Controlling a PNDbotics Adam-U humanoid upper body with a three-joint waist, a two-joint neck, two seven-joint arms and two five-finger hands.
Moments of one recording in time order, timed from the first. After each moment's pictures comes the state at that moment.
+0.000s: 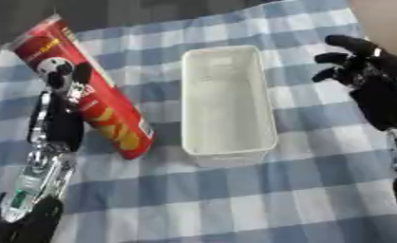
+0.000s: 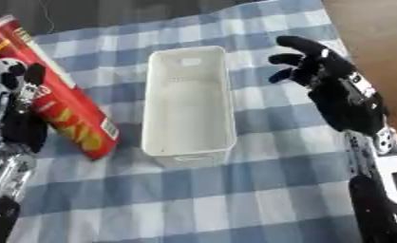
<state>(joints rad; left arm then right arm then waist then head) -0.34 0.34 -0.08 -1.61 0.66 -0.15 0.27 -0.47 -0.26 -0.04 -1.66 -0.38 -0.33 0.78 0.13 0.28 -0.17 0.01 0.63</state>
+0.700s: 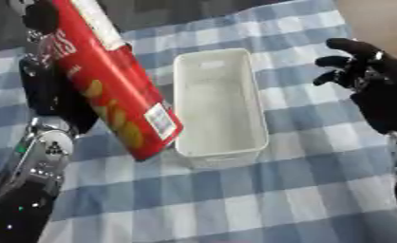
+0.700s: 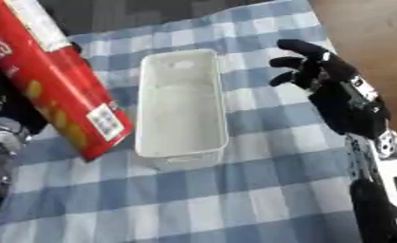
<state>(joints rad) -0.42 0.49 -0.18 -1.96 1.09 0.00 0.14 -0.46 -0.25 -0.04 -1.67 -0.38 -0.32 0.79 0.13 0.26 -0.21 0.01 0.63</state>
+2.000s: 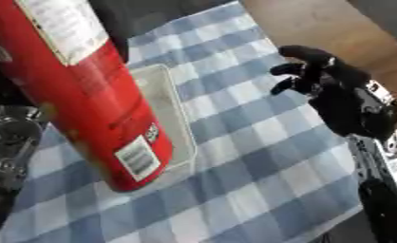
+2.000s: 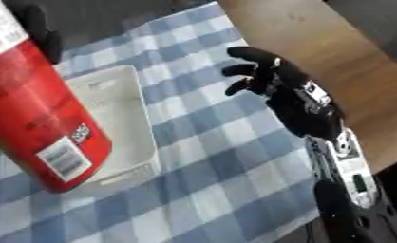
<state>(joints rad) -0.56 0.60 -0.22 -1.98 1.01 -0.16 -0.14 -0.52 -0.19 0.04 -1.69 -0.38 -0.30 0.80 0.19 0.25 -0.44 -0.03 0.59</state>
